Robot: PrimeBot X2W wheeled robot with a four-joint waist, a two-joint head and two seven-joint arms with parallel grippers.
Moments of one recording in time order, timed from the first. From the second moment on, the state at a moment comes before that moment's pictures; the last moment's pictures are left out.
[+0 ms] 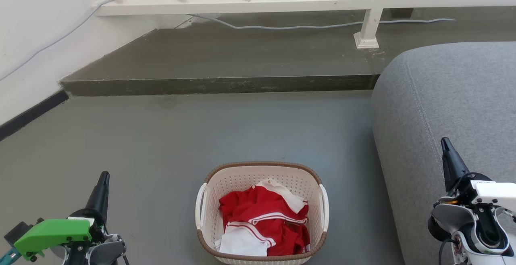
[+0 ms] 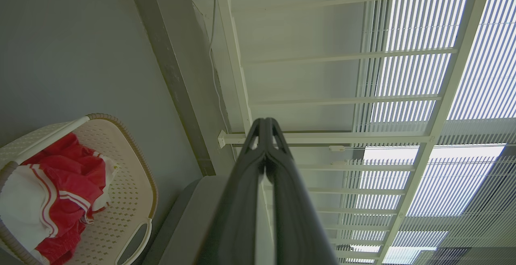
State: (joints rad) left arm -0.06 0.04 0.07 0.28 -1.61 -0.12 0.10; right arm -0.06 -0.07 -0.09 0.28 1.64 0.12 0.07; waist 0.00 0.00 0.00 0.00
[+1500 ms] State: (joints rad) left arm -0.06 0.04 0.07 0.28 -1.61 -0.12 0.10; right arm -0.06 -0.07 -0.09 0.28 1.64 0.12 0.07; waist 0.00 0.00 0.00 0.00
